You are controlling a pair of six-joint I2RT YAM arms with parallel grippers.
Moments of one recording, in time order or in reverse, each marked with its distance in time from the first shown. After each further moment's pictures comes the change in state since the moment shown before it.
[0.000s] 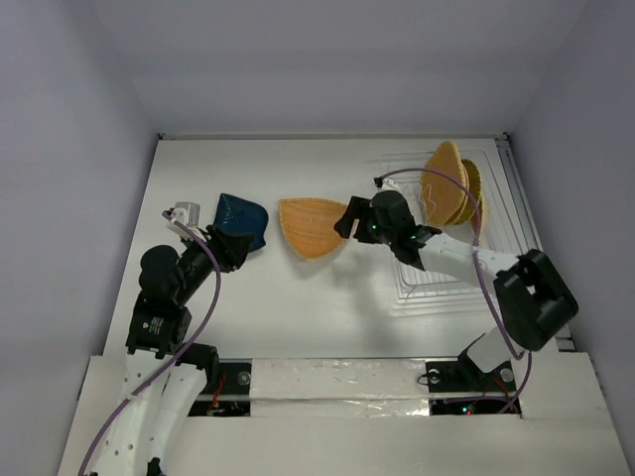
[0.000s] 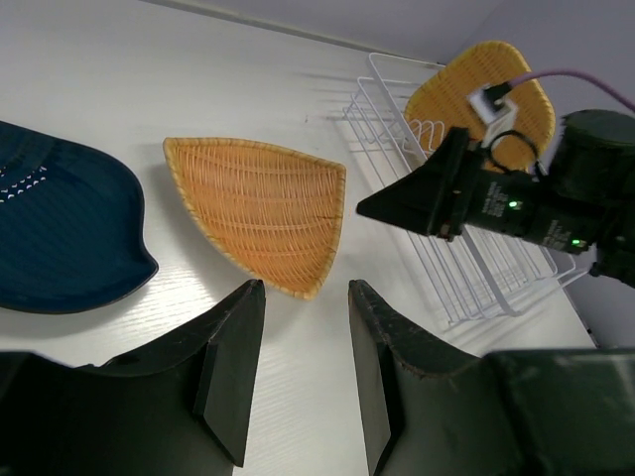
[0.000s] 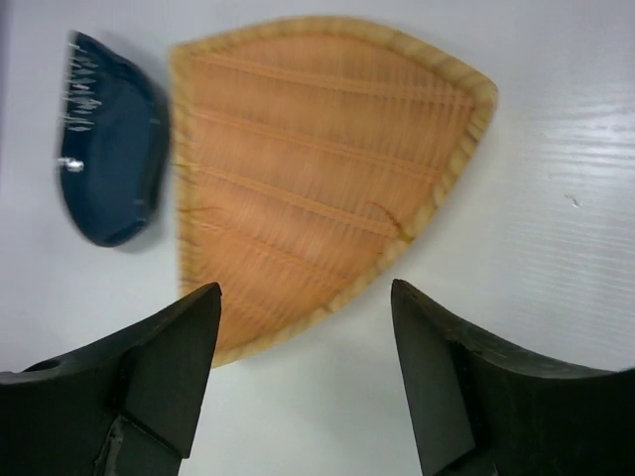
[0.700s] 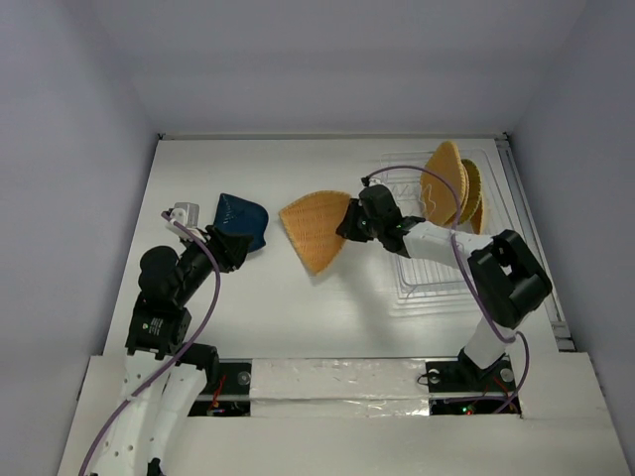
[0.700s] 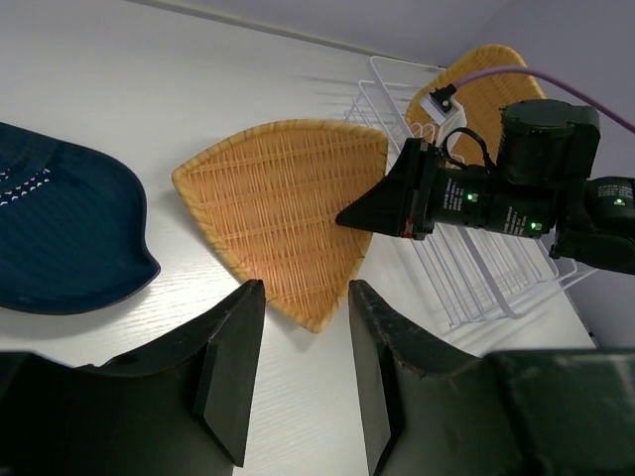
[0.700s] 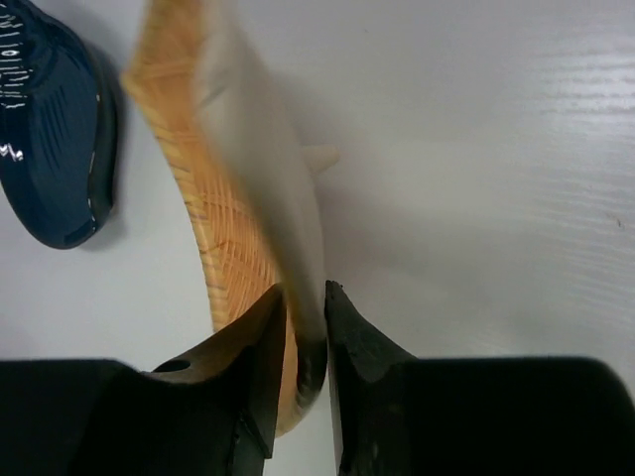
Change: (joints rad) left arm 0.000 -0.008 0.000 0.000 -0.006 0.000; right arm -0.010 0.129 0.118 -0.072 -0.089 -0.013
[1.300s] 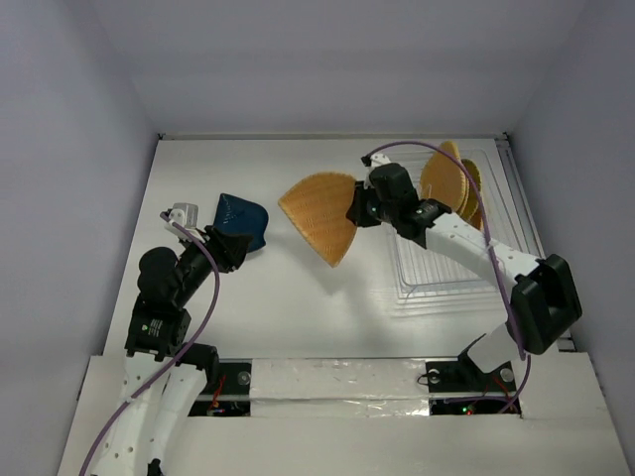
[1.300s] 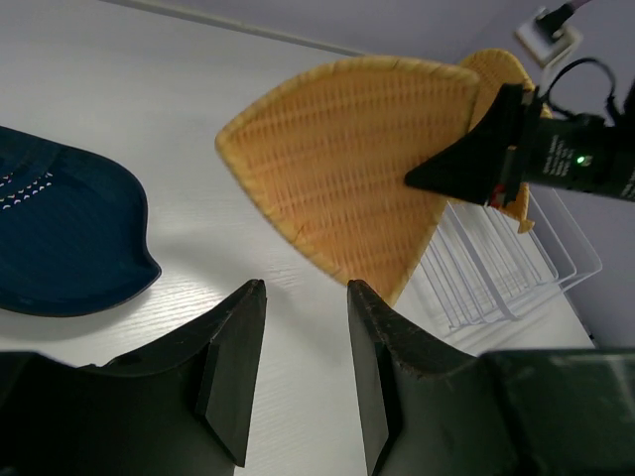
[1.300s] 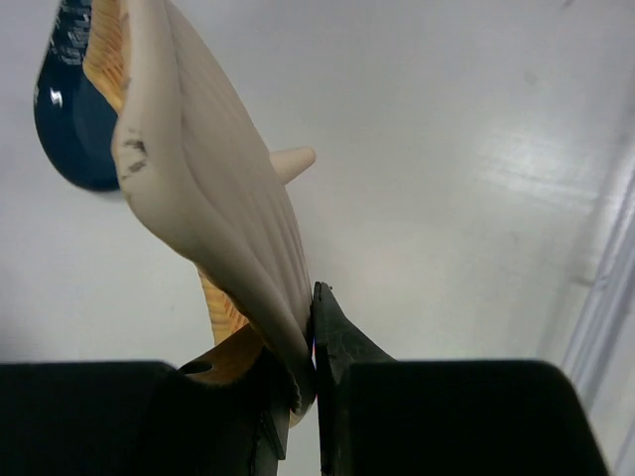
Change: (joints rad) left arm 0.000 -0.006 0.002 0.000 -0.004 0.000; right arm -0.001 -0.212 0.187 -0.307 0.063 -0.289
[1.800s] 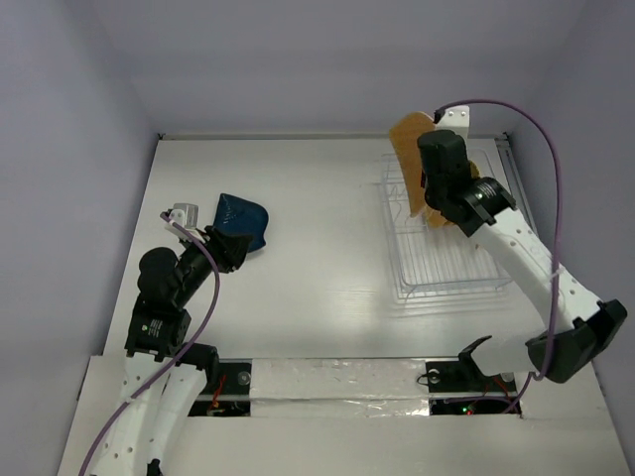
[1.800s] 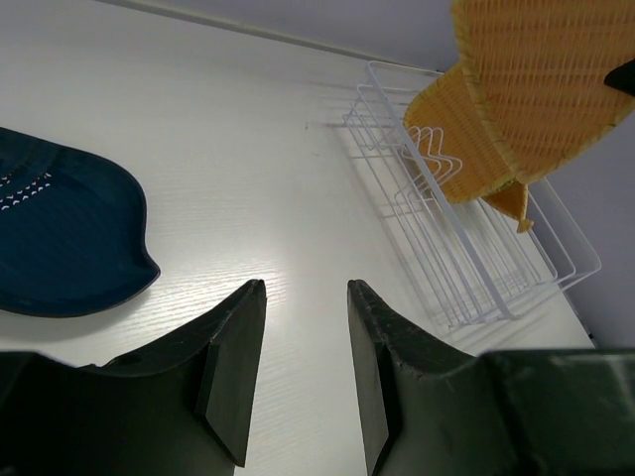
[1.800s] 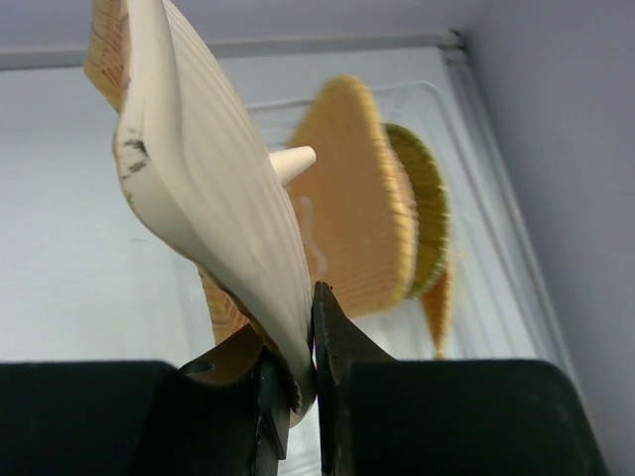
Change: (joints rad) left arm -0.007 -0.002 0.000 0.000 -0.003 0.000; right arm -0.091 -0.140 0.279 -0.395 0.756 -0.183
